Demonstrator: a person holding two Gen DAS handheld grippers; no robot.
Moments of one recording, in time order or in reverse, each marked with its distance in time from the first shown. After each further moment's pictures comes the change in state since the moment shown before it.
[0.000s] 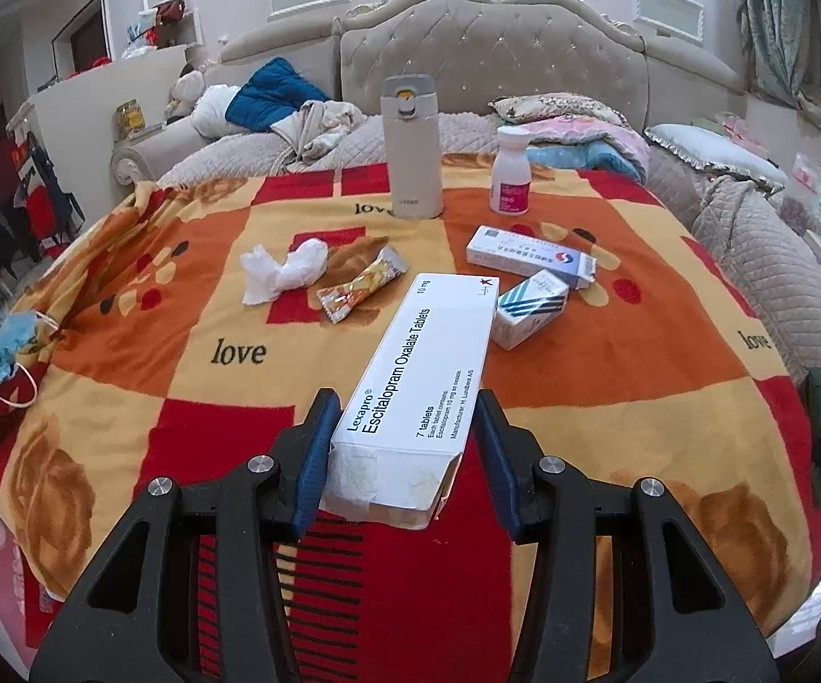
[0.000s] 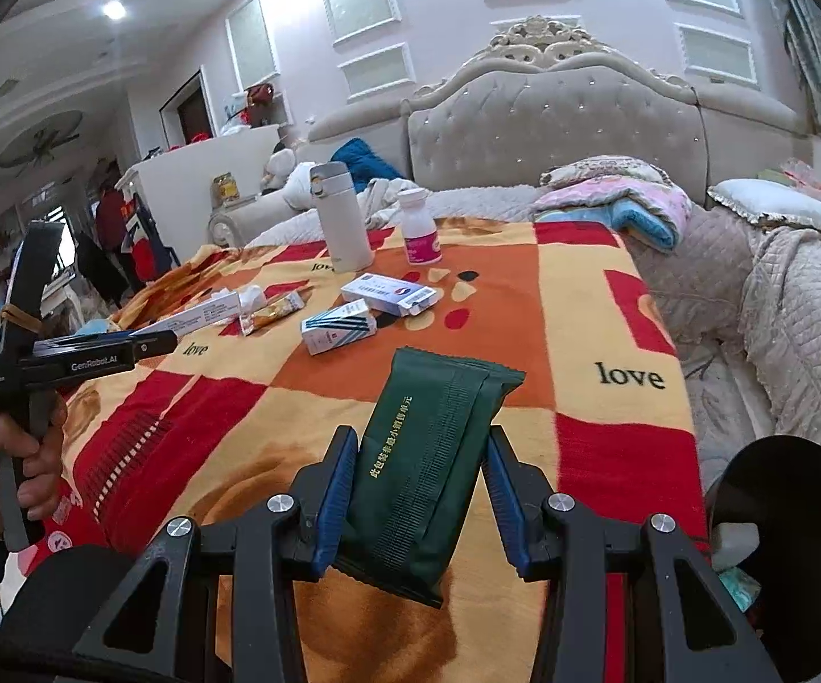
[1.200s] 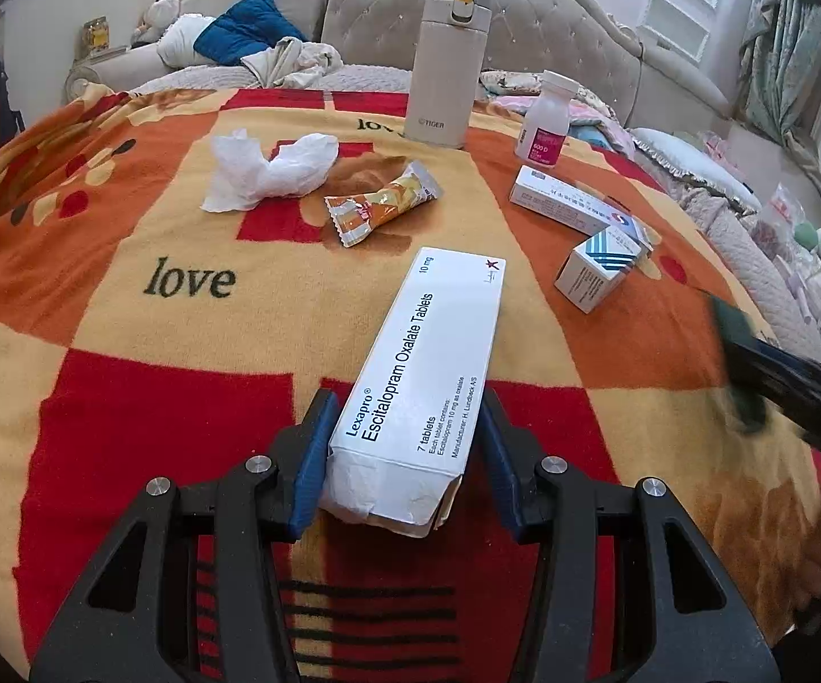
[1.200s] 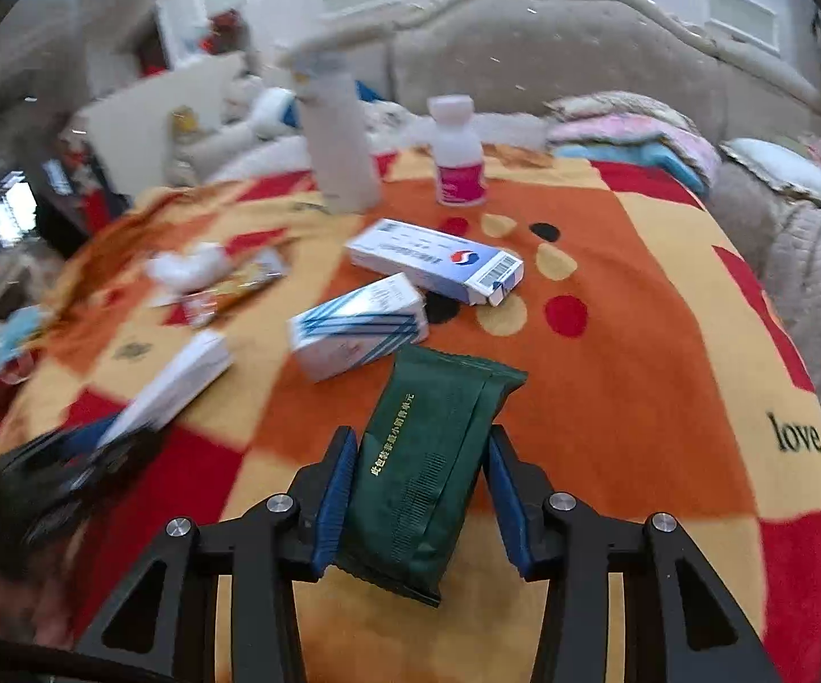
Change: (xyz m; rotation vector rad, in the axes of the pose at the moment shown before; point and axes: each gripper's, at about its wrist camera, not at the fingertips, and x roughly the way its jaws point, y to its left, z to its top) left arm 0.099 0.065 -0.027 -0.110 0.094 -0.197; right arm 0.143 0.056 0.046 -0.004 0.198 -0.048
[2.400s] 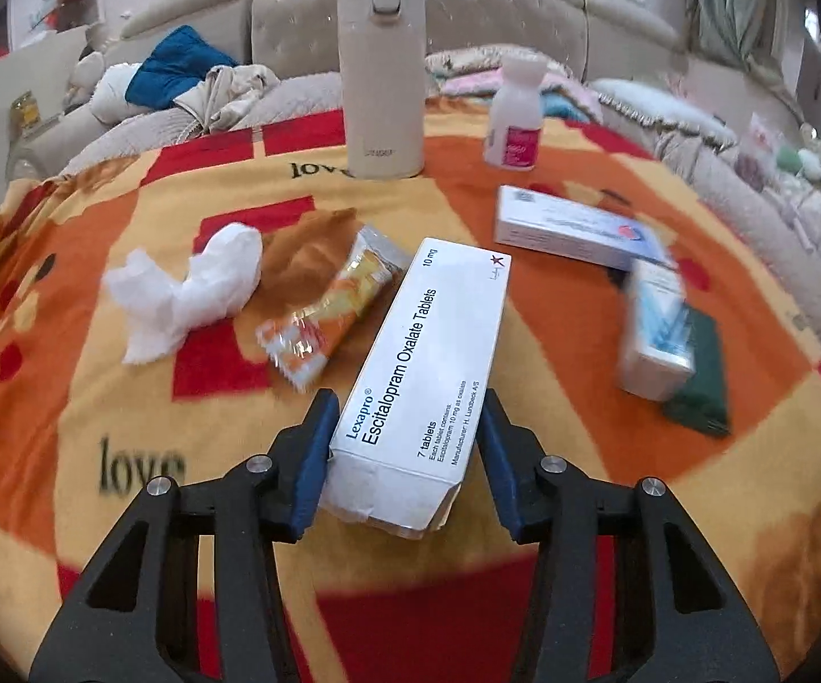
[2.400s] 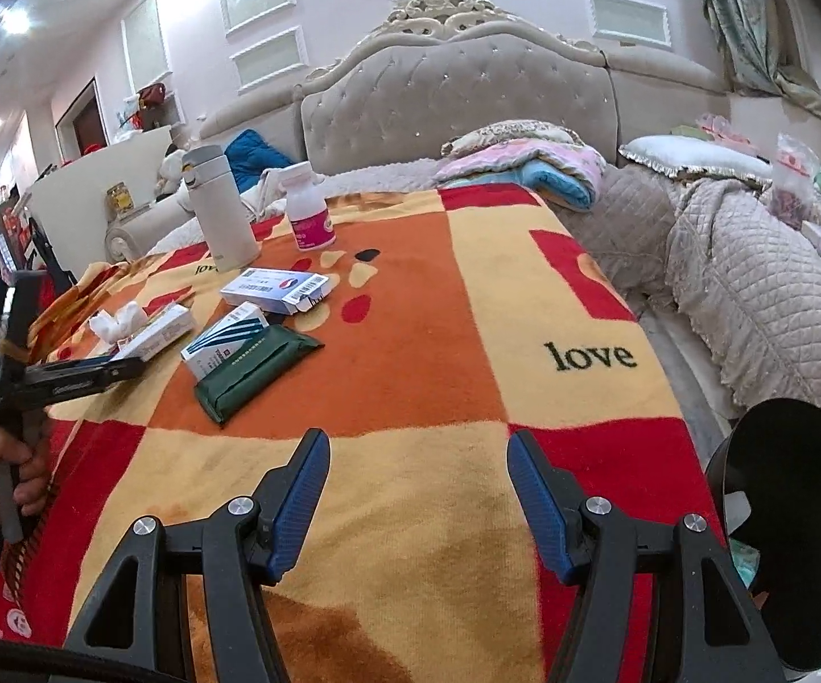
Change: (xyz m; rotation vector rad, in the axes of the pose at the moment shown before) left arm 0.035 -0.012 0.053 0.199 0.014 -0.038; right arm -0.066 -0.070 -0.051 0.146 -0.151 -0.177
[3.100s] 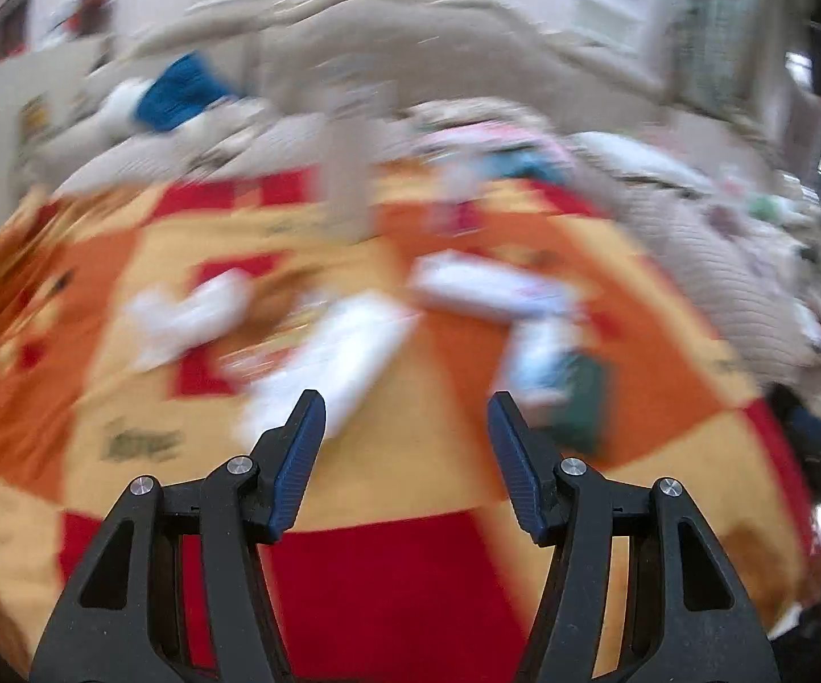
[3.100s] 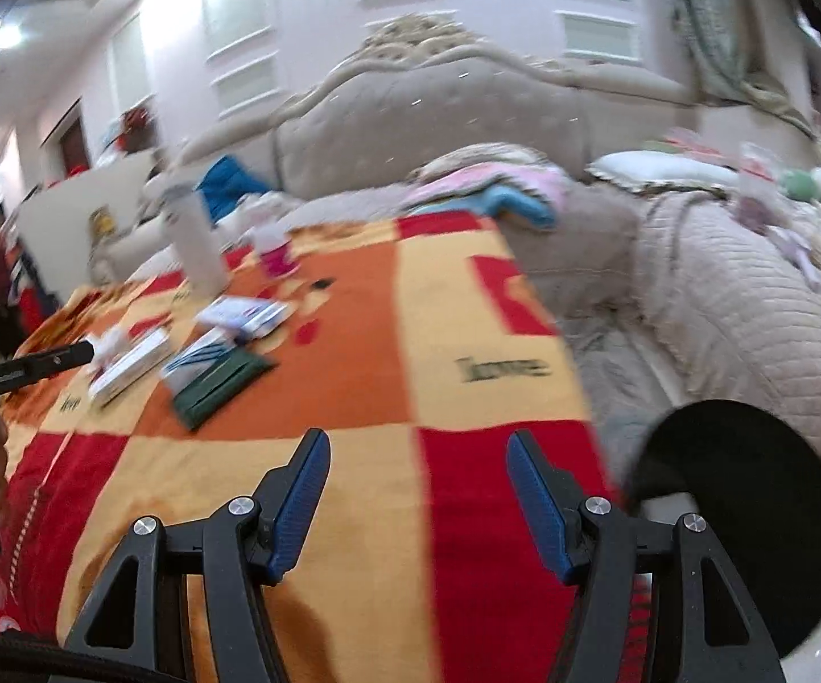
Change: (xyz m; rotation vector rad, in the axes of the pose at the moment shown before) left arm -0.042 -0.017 0.010 -0.072 -0.083 -0.004; right arm -0.028 -0.028 -0.002 0.018 -0.041 -0.030
